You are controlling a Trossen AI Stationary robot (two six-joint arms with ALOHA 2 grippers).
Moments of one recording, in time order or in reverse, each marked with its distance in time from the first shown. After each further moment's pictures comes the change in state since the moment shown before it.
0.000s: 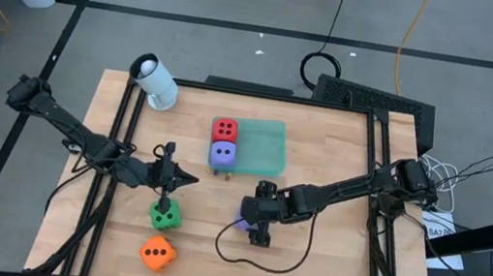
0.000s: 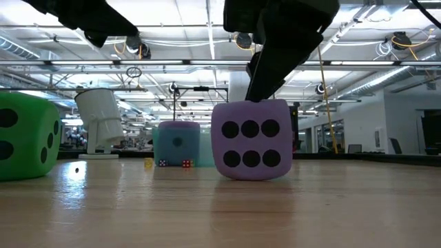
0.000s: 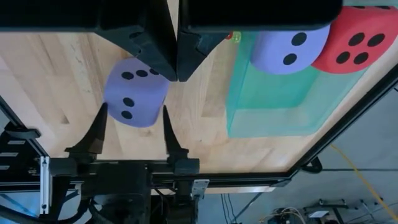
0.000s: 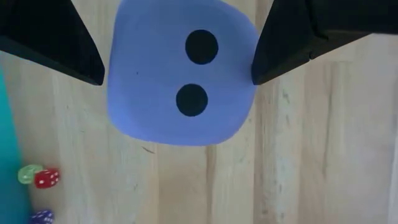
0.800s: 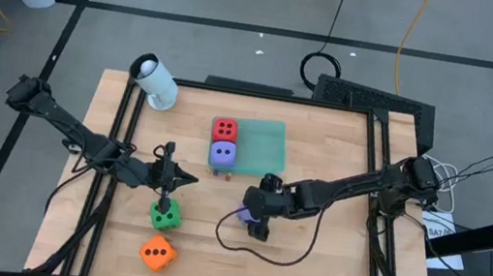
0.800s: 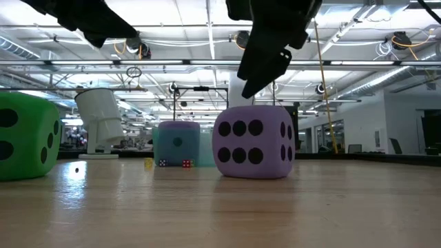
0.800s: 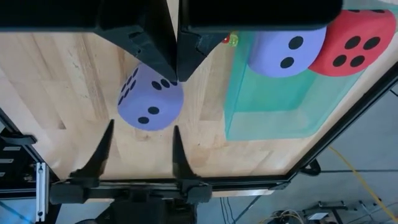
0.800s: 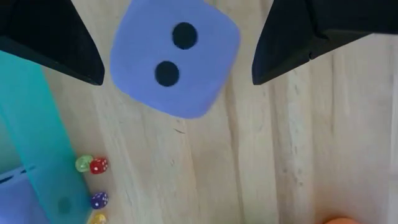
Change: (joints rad) left arm 0.000 0.000 0.002 -0.019 -0.004 0.005; right arm -0.007 -0.070 -0.003 0.002 0.062 0.116
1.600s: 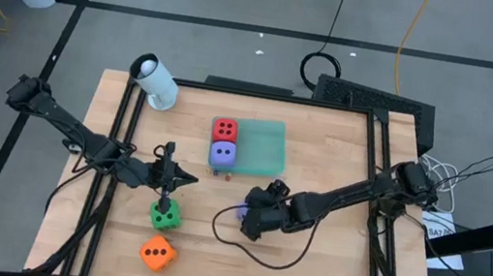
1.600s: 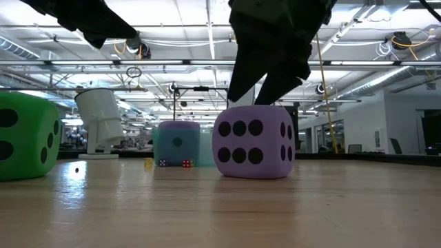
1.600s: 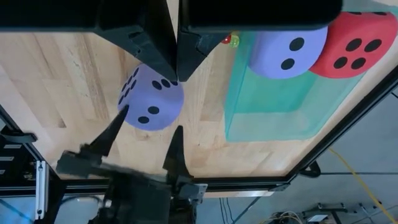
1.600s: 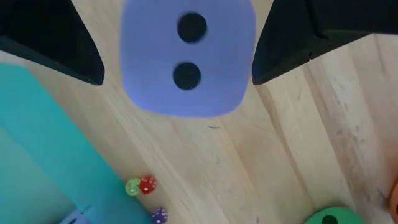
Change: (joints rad) left arm 0.000 0.000 0.000 -0.002 -0.001 -0.014; right arm 0.068 0.071 0.002 -0.026 0.235 0.349
